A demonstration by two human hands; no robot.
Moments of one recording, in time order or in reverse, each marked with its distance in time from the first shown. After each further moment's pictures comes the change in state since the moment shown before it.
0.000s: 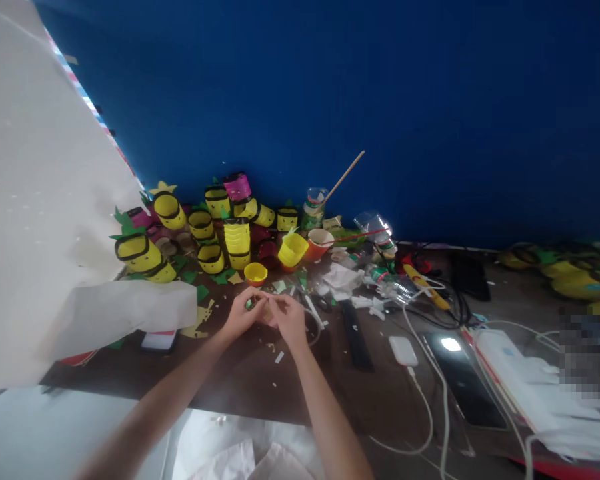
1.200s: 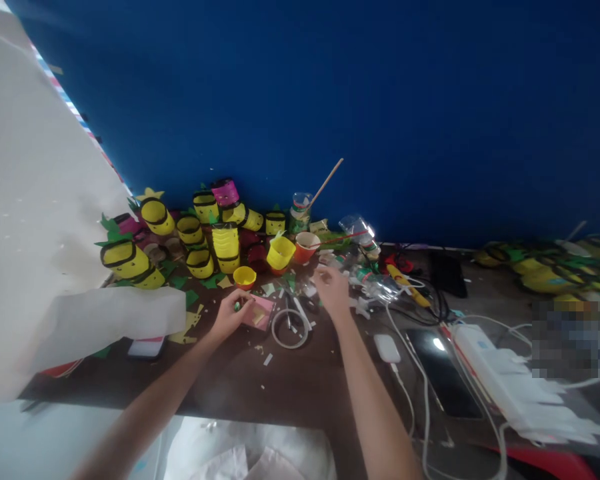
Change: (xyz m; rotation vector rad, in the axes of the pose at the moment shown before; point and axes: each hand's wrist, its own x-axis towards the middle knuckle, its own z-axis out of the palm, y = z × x) left_hand 0.003 0.000 0.001 0.002 0.046 -0.080; right_hand 0.070 -0.012 -0.114 -0.463 0.251 -0.220
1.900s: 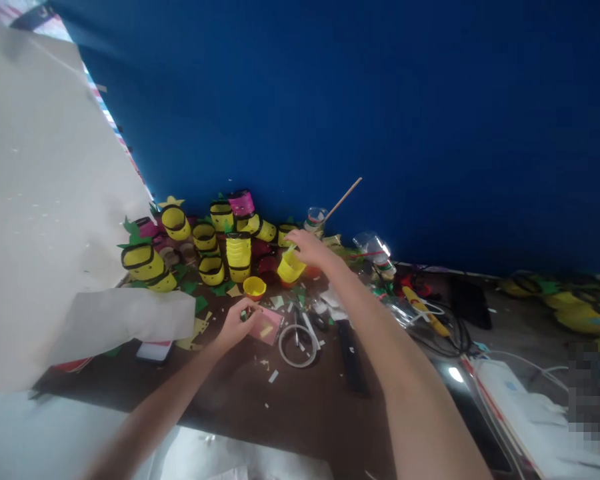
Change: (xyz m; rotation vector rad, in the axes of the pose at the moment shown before) left_hand 0.003 0.001 -0.003 0.033 0.018 0.001; right_hand 0.127 -0.083 0.043 -0.513 -0.622 -0.735
